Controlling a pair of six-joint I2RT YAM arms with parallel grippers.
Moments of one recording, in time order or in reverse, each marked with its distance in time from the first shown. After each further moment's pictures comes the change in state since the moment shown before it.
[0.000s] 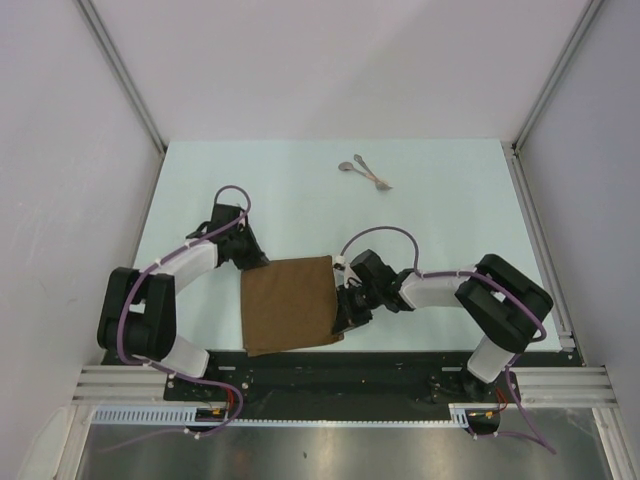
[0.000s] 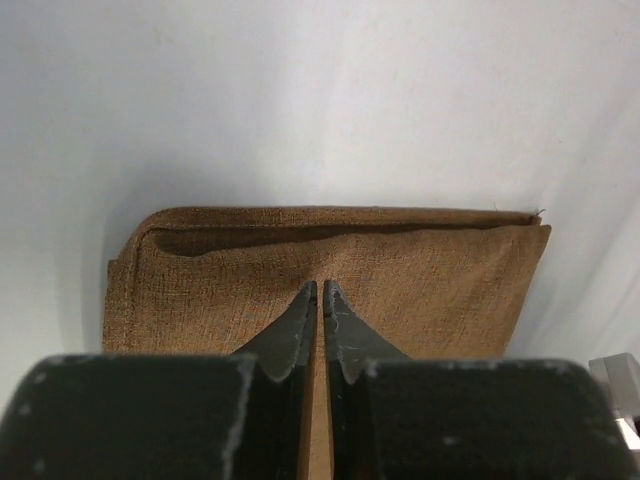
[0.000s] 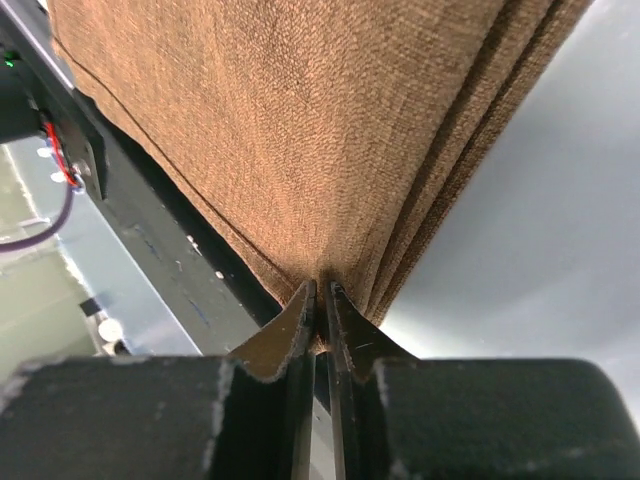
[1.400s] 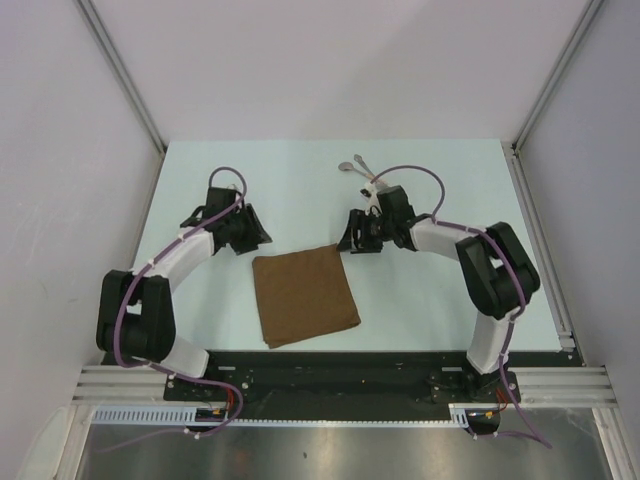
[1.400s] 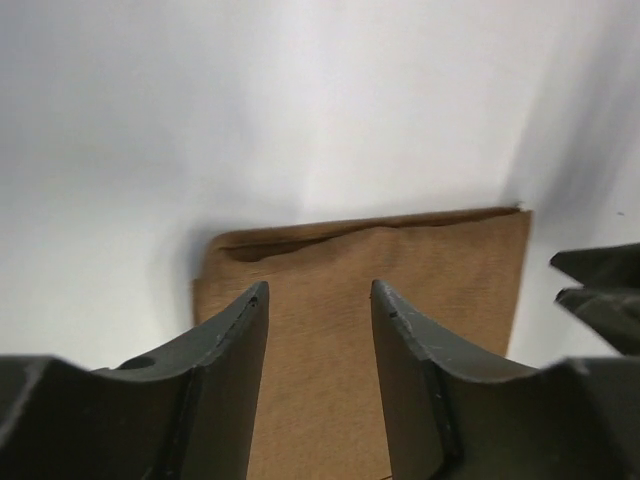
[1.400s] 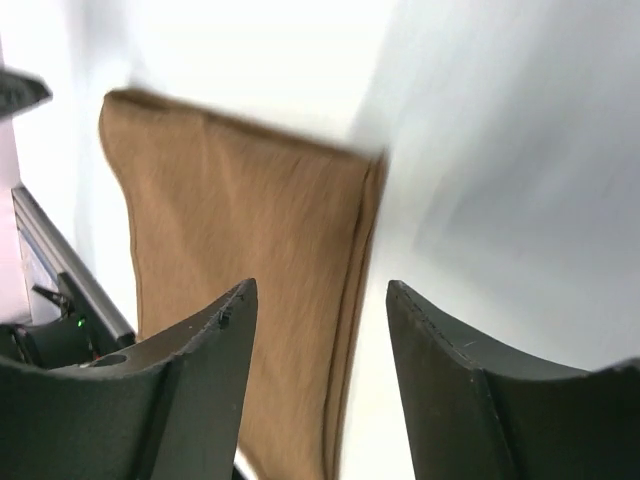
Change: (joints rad) left arm -0.004 -0.013 0.132 -0.043 -0.029 0.027; right arm -0.372 0.170 0.367 -0.036 0.030 -0.128
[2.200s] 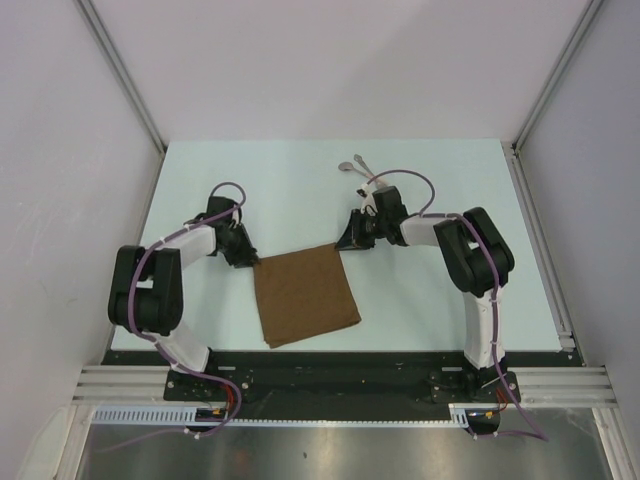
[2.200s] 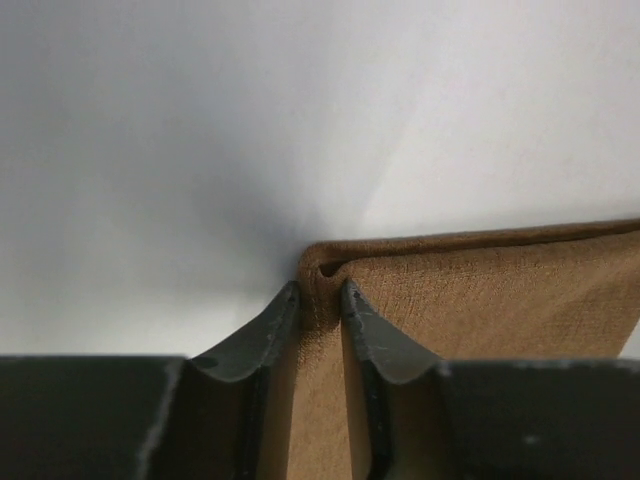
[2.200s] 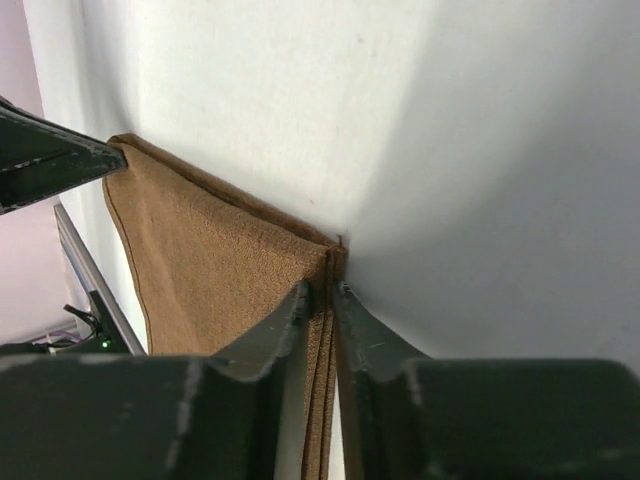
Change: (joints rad) left arm 0.090 0.154 -0.028 -0.060 0.003 0.053; right arm -0.035 0.241 0.114 0.144 -0.106 0.072
